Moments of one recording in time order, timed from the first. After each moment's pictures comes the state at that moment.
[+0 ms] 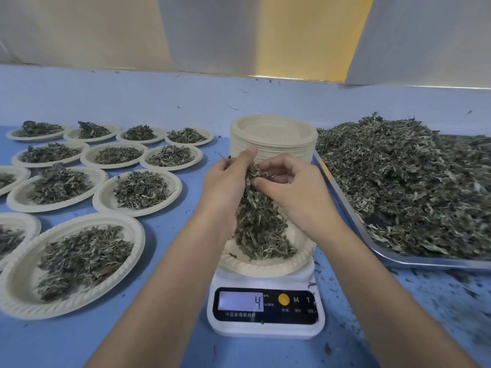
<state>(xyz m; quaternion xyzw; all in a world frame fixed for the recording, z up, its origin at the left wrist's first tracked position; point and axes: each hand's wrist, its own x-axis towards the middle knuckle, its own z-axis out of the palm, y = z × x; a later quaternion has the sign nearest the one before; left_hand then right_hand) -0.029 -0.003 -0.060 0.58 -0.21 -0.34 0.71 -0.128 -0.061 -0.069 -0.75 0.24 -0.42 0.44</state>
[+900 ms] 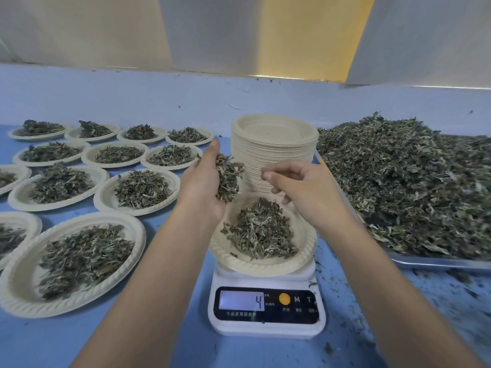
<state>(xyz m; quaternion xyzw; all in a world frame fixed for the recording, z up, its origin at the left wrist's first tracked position) -0.004 0.001 -0.056 0.47 -0.09 -0.41 0.77 -0.138 -0.071 -0.067 -0.74 0.27 -0.38 0.48</state>
